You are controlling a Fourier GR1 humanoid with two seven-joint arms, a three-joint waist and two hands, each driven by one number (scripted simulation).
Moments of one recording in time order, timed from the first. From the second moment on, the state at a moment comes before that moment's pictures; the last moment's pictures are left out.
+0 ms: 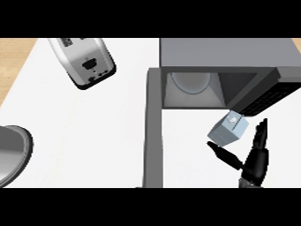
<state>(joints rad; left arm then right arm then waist) 0.27 0.15 0.65 -2.16 0.64 -0.54 0.18 -0.01 -0.02 -0.06 -1.07 -0.10 -0.59 -0.66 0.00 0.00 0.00</state>
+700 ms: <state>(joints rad) 0.26 0.15 0.69 -2.18 0.68 -0.54 0.22 -0.20 -0.04 -0.14 -0.80 -0.10 -0.51 -0.89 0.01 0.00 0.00</state>
